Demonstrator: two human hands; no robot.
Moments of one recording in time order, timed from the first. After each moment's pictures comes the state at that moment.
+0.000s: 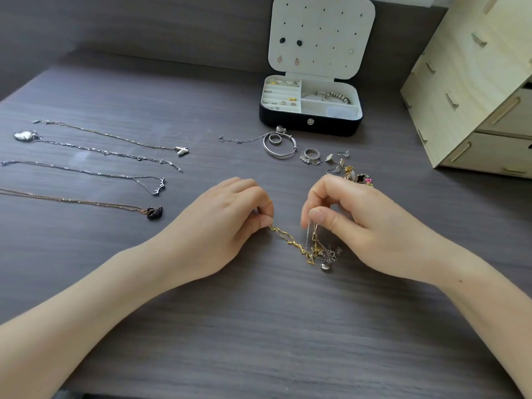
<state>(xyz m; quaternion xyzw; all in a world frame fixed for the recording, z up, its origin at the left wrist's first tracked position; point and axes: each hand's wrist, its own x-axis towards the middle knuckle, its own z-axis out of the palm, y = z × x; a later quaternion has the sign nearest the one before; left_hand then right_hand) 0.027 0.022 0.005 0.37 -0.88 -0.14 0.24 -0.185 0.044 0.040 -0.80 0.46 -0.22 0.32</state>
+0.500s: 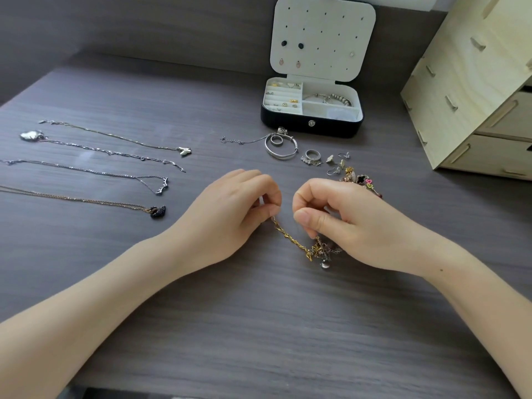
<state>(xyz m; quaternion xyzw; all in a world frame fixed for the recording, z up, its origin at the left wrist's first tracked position) 0.020 0.016 0.007 0.40 -0.87 -0.14 0.26 -0.177 0.038 0.041 -0.81 0.43 -0.20 0.34</state>
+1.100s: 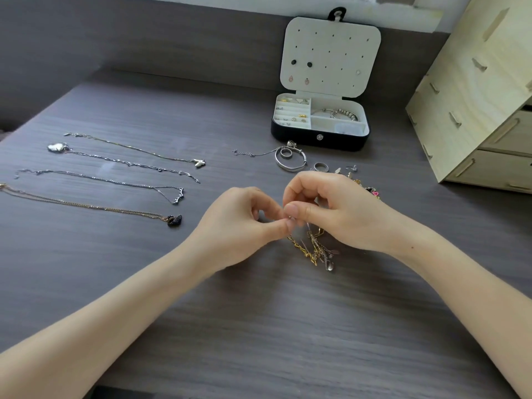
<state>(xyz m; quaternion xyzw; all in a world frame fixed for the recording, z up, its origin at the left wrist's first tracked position) 0.012 0.028 0.022 0.54 -0.69 -0.38 0.30 -0.157 0.015 0.045 -0.80 0.41 -0.23 0.37</state>
